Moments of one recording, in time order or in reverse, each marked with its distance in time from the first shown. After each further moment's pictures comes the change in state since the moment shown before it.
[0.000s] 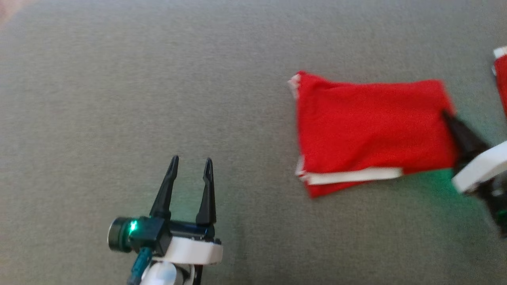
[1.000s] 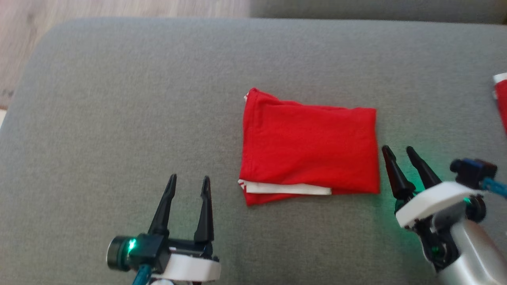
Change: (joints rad) left arm 0.084 0.002 0.018 -0.019 0.014 0.000 0.000; right arm 0.111 0.242 -0.047 0.061 -0.242 0.000 -0.160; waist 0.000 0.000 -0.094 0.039
